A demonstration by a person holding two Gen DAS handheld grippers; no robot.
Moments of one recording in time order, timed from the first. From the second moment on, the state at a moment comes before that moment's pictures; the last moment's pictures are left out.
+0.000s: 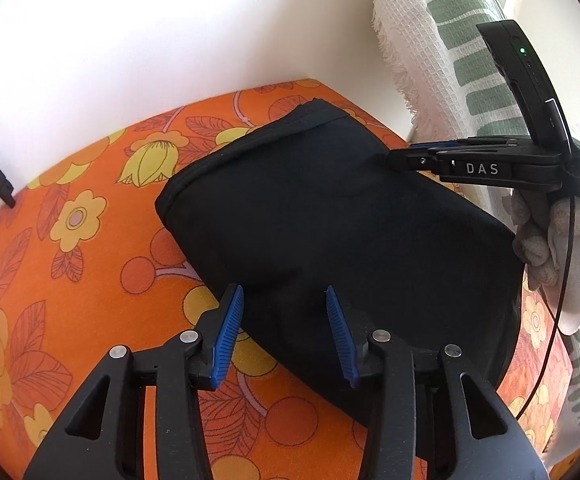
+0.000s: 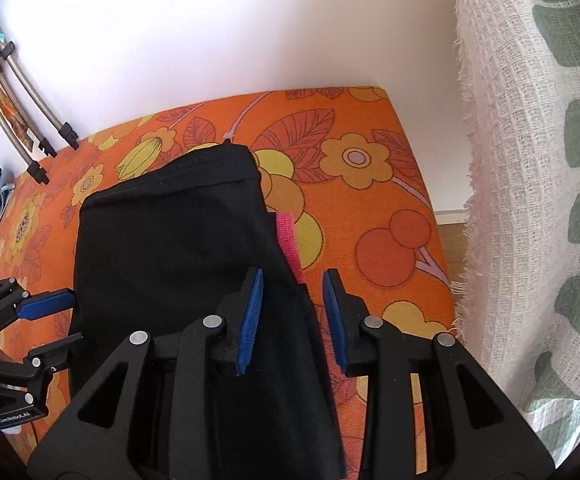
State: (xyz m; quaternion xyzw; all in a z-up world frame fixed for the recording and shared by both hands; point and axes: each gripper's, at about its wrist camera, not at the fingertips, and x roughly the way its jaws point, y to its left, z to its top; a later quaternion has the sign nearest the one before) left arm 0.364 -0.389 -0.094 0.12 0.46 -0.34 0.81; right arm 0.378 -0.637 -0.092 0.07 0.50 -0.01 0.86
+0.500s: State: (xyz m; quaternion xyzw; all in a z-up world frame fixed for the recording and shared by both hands) left arm 0.353 -0.384 -0.088 0.09 0.48 -0.32 0.81; right arm 0.378 -0.639 -0.085 0.04 0.51 0.06 0.86
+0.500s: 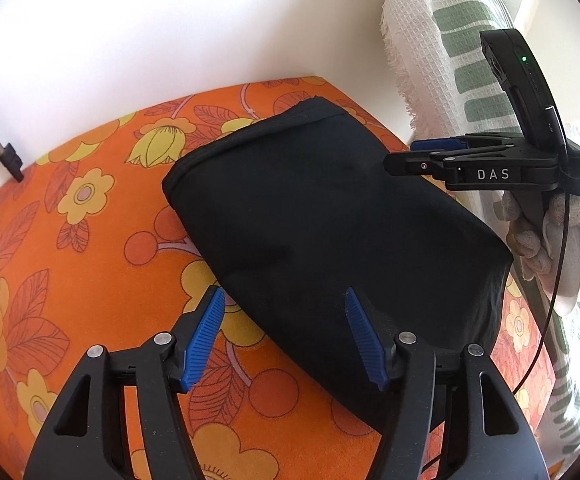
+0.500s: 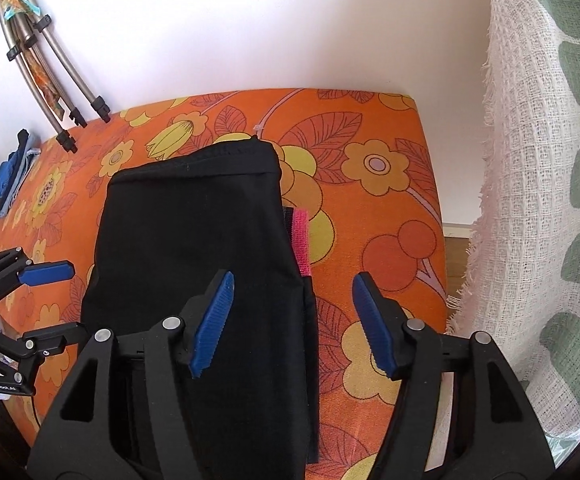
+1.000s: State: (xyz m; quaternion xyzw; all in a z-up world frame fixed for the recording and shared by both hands) left arm 0.384 -0.358 -0.104 -0.05 0.54 -0.32 0.78; right arm 0.395 -0.650 -0.102 0.07 0.52 0.10 0.84
